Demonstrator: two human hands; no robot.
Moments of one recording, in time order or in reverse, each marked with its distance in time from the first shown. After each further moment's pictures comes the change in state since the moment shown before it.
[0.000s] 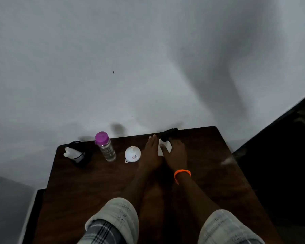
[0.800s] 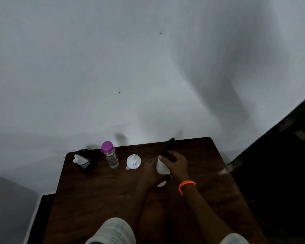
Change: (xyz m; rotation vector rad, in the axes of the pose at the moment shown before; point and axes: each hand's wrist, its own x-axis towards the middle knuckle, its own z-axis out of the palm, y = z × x) left_hand -0.056 0.050 -0.026 -0.092 -0.025 -0.116; right_hand -0.032 -0.050 -0.081 0.514 -0.105 0.237
